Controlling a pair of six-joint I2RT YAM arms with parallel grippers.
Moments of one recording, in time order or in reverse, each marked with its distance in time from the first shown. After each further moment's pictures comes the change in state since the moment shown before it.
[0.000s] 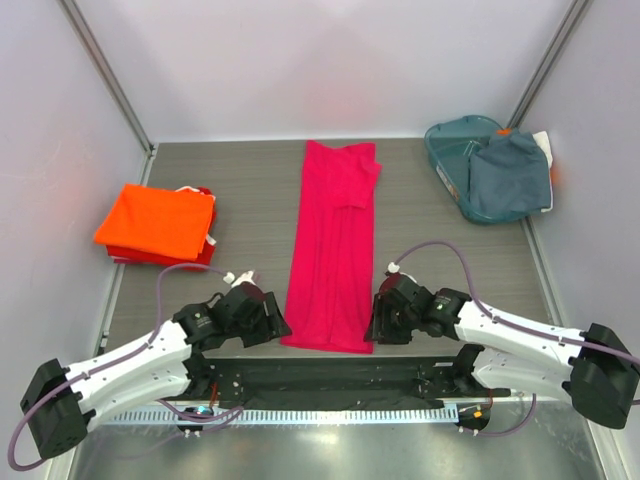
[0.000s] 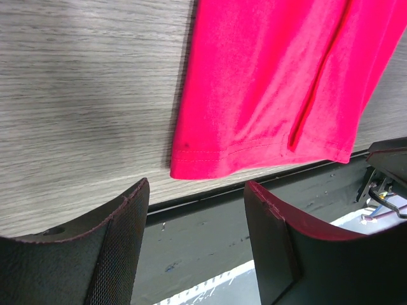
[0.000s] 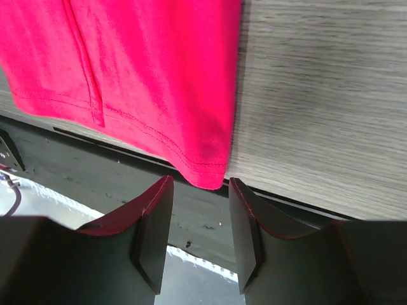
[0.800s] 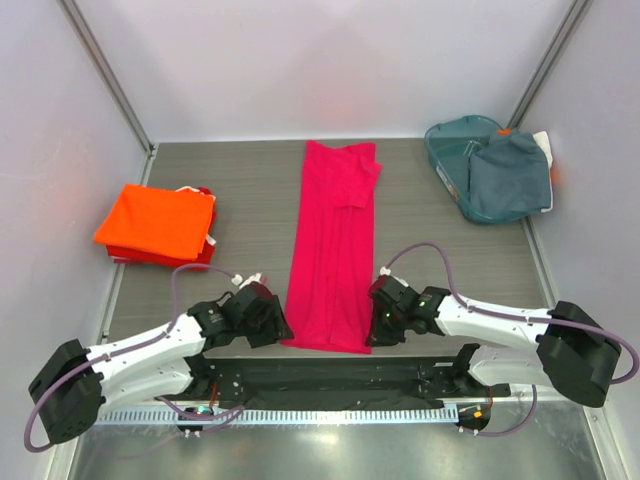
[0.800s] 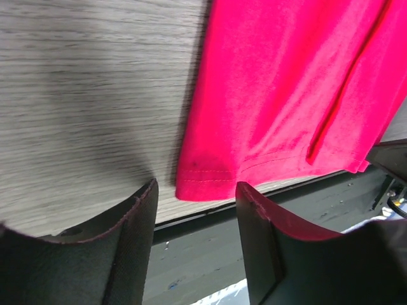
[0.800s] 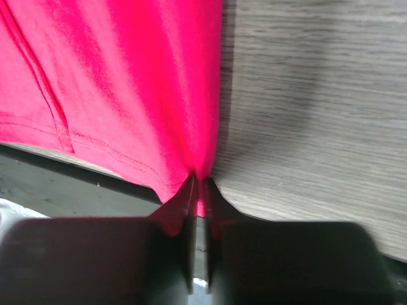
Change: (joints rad) left arm 0.000 0.138 -0.032 0.116 0.026 0.003; right arm 0.023 0.175 -0.008 0.098 0.000 0.021
